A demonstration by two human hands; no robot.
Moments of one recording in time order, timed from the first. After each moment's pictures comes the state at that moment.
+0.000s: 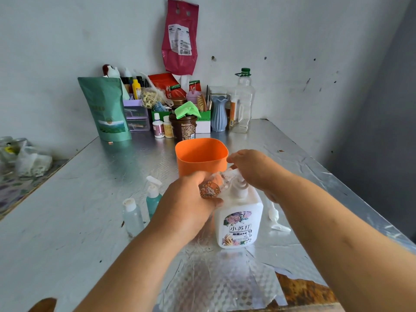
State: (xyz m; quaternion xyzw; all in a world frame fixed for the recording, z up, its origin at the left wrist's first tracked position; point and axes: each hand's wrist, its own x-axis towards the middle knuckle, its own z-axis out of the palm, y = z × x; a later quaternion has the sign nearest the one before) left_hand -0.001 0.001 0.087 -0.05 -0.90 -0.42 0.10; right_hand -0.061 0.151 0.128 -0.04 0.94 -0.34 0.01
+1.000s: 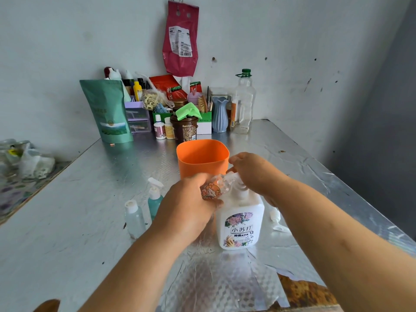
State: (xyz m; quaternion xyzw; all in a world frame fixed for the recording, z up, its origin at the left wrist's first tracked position) left_hand 0.002 0.001 0.090 -0.05 -0.91 -0.40 0.09; right_hand -0.059 0.149 0.123 -0.04 0.95 -0.32 0.00
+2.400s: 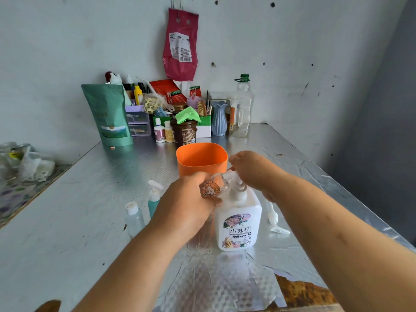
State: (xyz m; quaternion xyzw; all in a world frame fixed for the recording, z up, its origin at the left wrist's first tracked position) left_hand 0.006 0.002 0.101 -0.04 -0.91 -0.40 0.09; right_hand -0.058 0.149 0.136 -0.04 0.95 -0.31 0.01
